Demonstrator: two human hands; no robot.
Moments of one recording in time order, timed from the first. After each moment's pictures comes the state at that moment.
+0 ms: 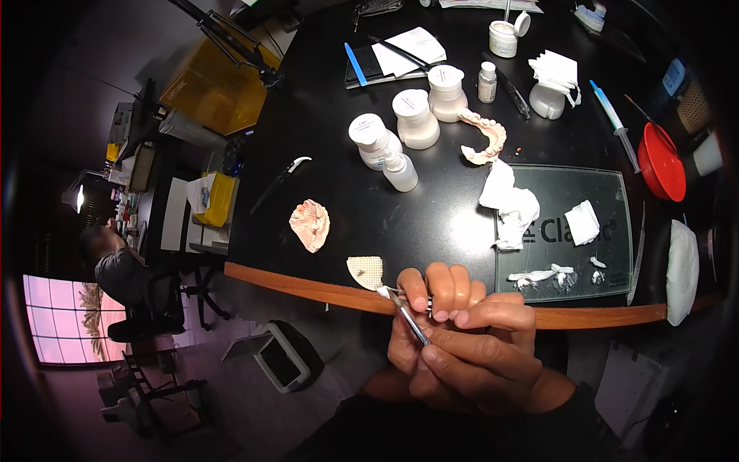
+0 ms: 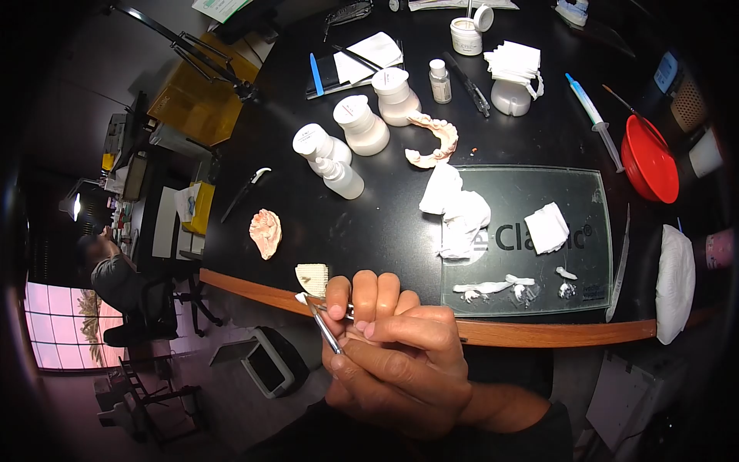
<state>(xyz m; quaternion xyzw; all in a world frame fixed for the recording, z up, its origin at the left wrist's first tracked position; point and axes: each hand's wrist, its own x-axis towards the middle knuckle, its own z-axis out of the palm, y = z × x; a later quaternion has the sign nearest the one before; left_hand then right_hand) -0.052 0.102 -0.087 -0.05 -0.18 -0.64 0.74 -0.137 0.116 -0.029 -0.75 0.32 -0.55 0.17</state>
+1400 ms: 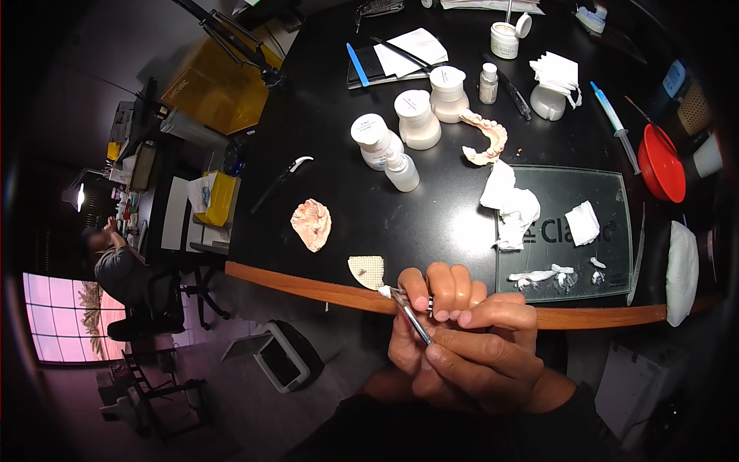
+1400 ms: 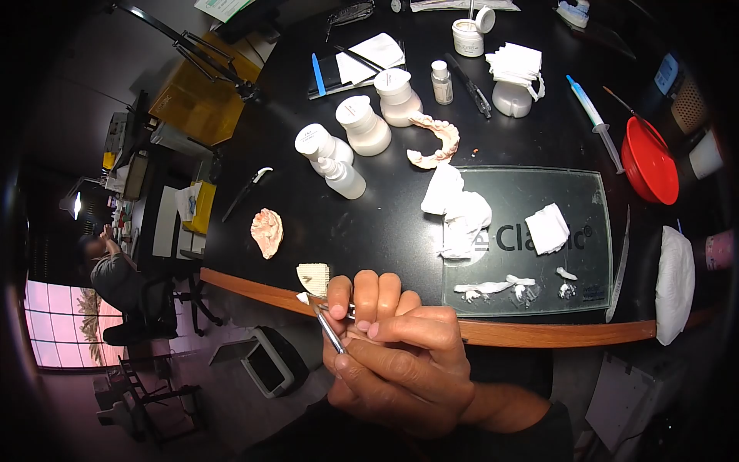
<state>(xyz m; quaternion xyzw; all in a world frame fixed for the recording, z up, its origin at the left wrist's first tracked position) -0.051 0.102 -0.085 -0.04 -0.17 -0.65 0.74 -0.136 0.115 -0.028 -0.74 0.32 -0.56 0.18</state>
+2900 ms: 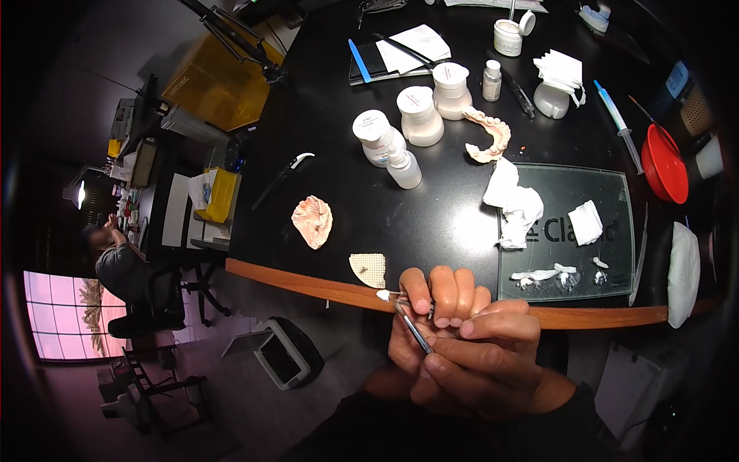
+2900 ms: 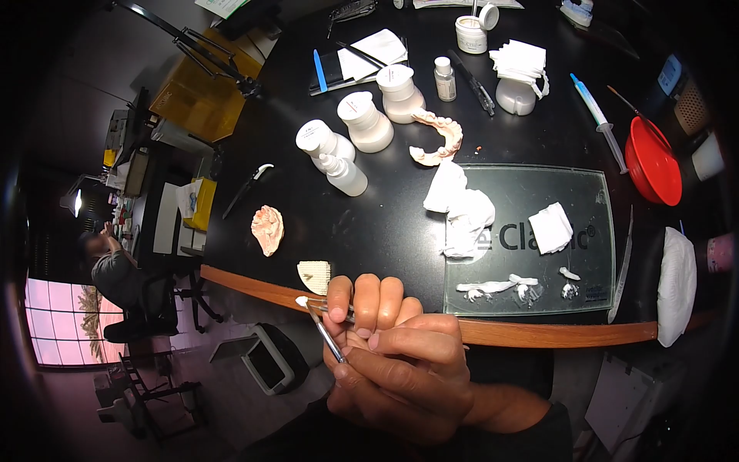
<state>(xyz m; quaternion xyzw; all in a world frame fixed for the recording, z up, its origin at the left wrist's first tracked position) -0.050 0.106 -0.079 -0.02 -0.15 -0.66 0.74 -0.131 0.119 -0.038 -0.73 0.30 -0.59 0.15</state>
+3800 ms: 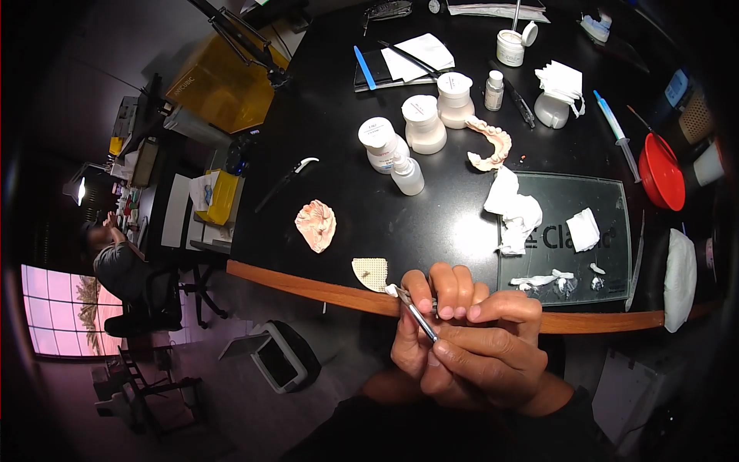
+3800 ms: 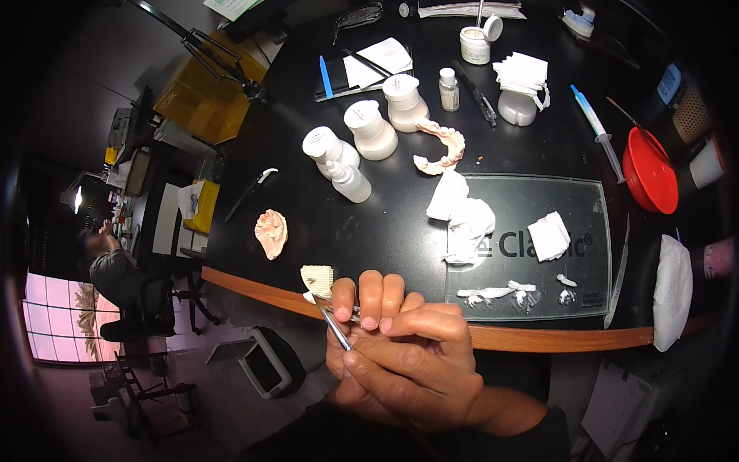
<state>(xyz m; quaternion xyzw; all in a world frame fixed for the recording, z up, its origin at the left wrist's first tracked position) -0.054 0.103 -0.084 -0.04 -0.17 -0.63 0.75 -0.142 0.112 -0.029 -0.76 0.32 -0.54 0.18</state>
